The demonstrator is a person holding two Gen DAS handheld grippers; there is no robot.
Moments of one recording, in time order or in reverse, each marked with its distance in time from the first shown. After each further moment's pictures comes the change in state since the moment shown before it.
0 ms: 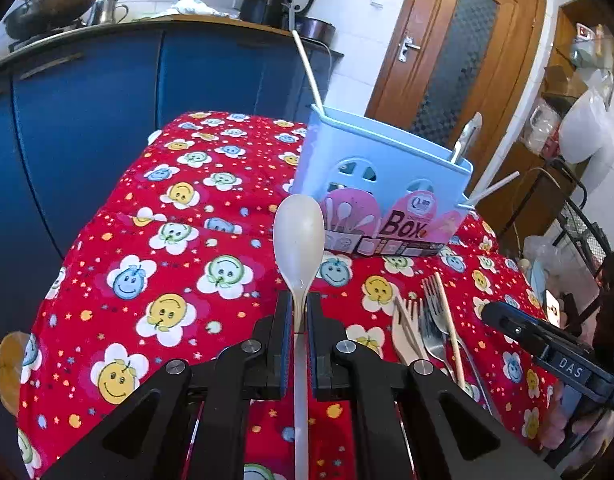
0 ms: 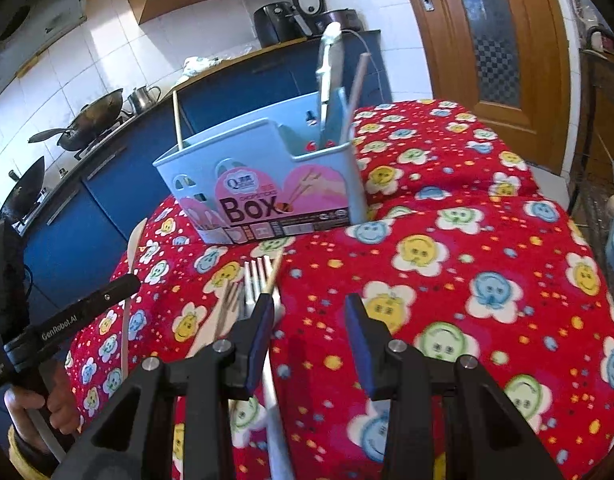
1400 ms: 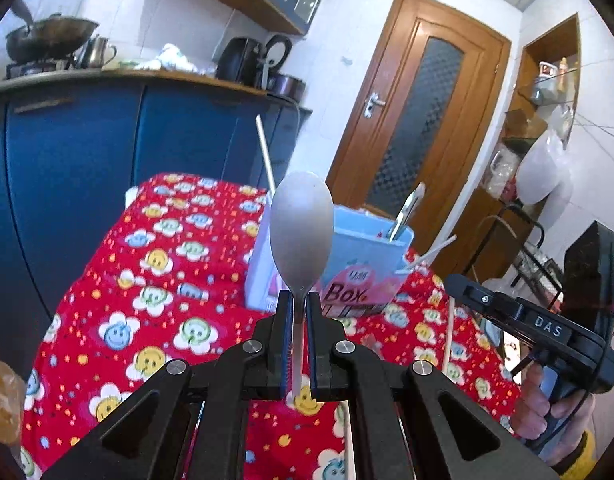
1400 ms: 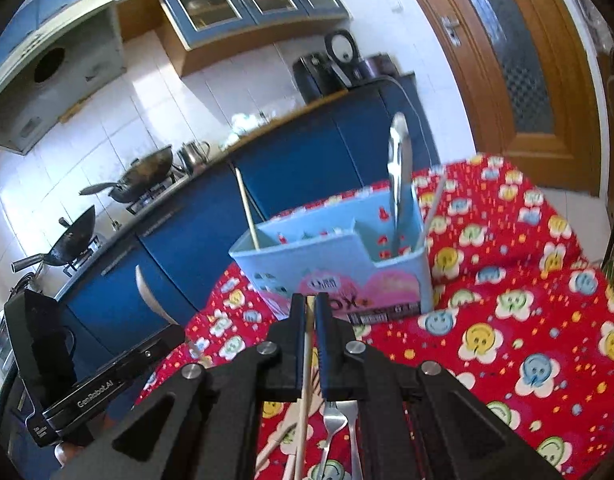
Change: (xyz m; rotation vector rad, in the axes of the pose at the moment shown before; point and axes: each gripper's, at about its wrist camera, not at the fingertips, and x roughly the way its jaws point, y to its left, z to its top) left arm -0.050 -0.013 0.019 0.004 -0.217 -0.139; right arm -0.034 0.022 0.045 0.013 -0.208 0.192
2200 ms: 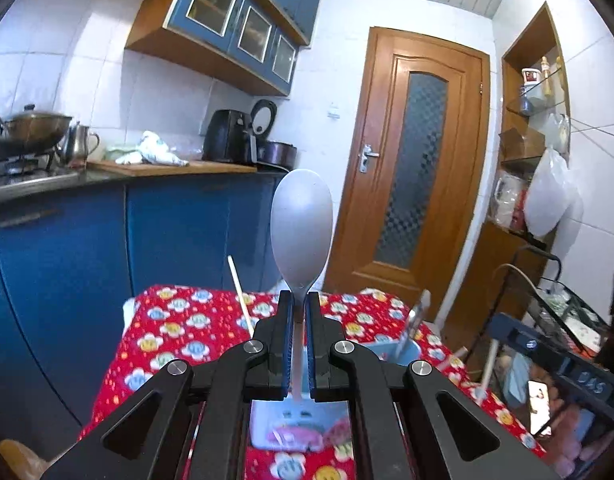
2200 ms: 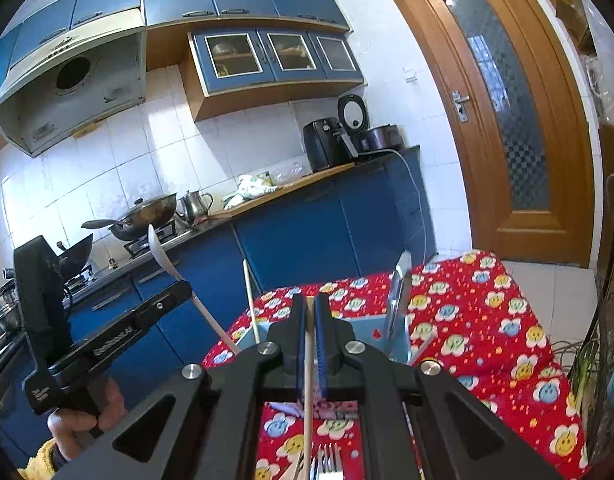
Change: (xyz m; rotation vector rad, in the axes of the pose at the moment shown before) left arm 0.030 -0.034 0.097 0.137 -0.208 0.063; right arm -0.022 0.018 0.063 -0.114 -0.206 -0.044
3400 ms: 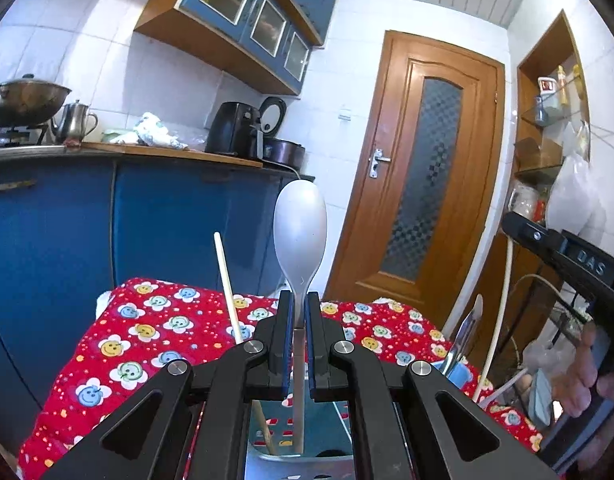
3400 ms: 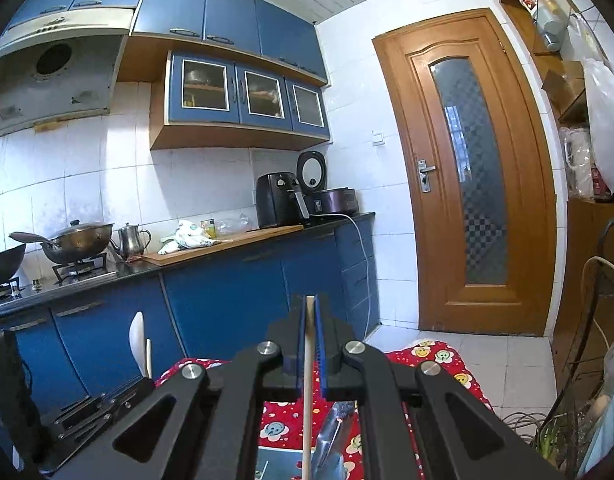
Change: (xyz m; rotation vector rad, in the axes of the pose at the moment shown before) left arm 0.080 0.012 -0.031 -0.053 -0.029 -0.003; right arm 0.073 -0.023 0.044 -0.133 -0.207 -0.225
